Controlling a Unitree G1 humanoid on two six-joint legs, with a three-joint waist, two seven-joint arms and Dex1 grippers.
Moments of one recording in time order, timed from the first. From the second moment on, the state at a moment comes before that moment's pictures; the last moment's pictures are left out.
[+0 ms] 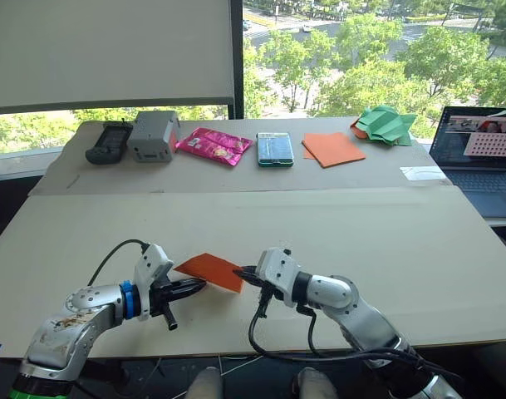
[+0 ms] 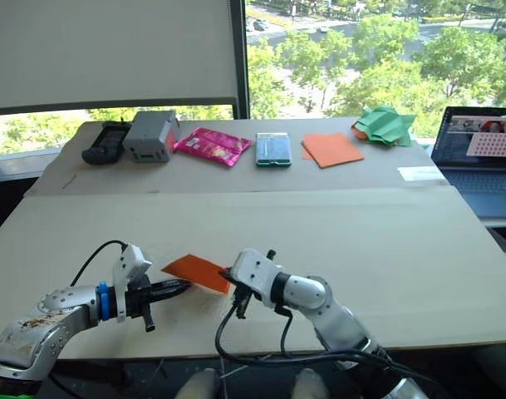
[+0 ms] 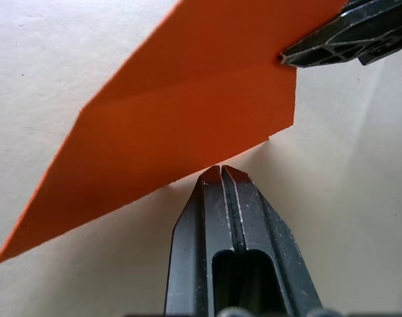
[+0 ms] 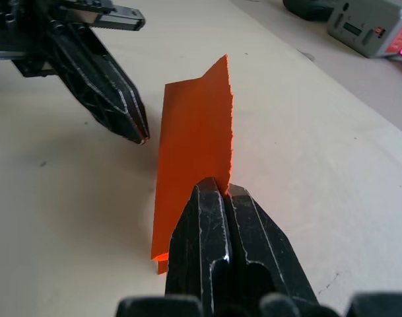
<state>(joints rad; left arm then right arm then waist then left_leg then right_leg) 0.01 0.71 0.08 -0.32 -0.52 0.65 -0.91 -0.28 -0.44 0.53 -0.25 -0.02 0.20 0.63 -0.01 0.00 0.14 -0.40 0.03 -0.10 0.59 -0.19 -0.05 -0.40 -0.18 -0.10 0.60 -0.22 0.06</state>
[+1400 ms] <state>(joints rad) -0.12 0.73 -0.06 -0.22 -0.42 0.59 -0.96 -0.42 -0.46 0.62 0.07 -0.69 -0.42 0.51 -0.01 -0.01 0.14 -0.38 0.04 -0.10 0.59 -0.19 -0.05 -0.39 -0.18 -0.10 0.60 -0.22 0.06</state>
